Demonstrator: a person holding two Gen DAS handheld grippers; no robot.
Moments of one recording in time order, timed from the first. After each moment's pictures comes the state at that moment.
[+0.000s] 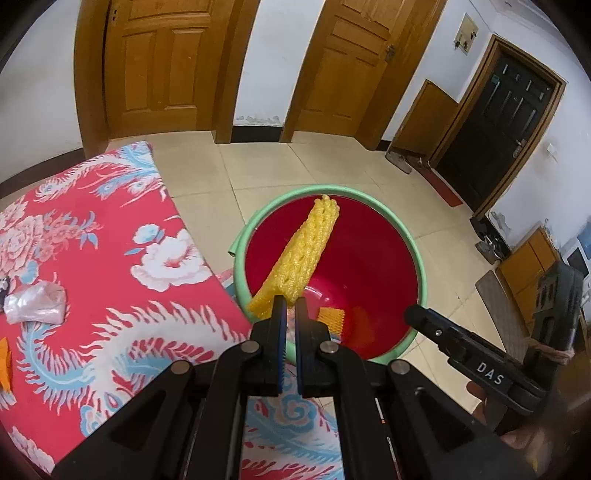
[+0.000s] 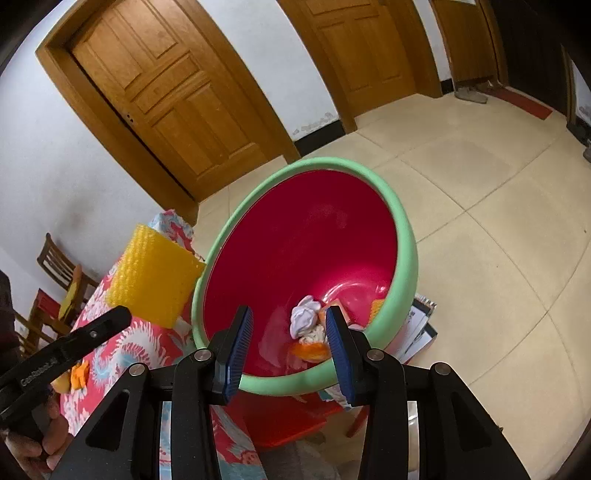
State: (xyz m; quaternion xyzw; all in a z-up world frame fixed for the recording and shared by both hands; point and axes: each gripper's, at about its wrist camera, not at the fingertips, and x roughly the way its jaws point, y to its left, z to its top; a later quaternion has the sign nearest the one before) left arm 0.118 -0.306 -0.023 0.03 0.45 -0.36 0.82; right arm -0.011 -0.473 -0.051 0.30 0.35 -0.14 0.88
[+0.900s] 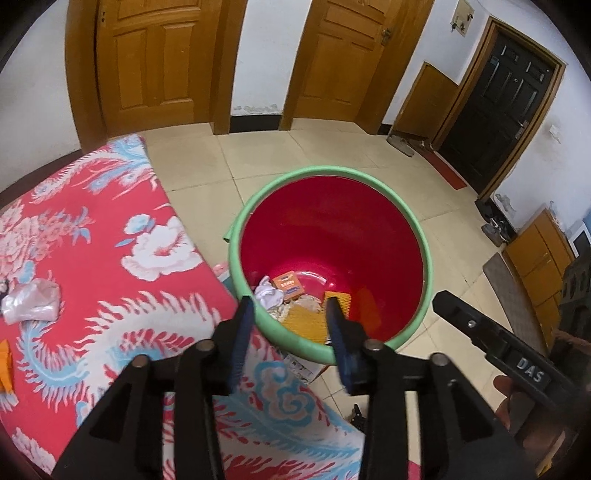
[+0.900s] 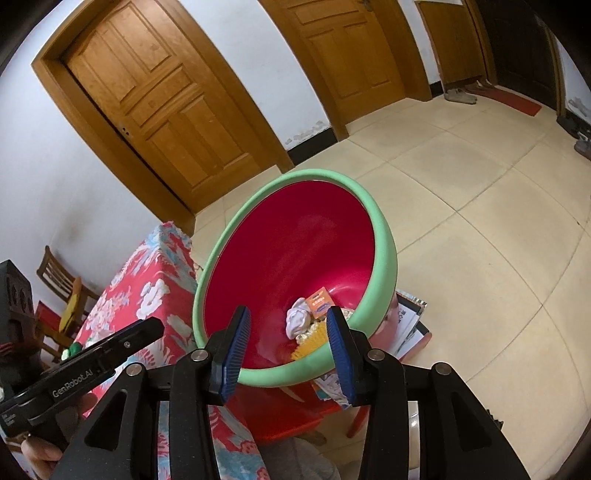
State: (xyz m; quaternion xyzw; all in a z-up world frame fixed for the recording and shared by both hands) left arm 0.109 -0.313 -0.030 0.06 0.46 -0.35 0.82; right arm -0.028 -0.478 -0.043 0.32 0.33 -0.15 0.87
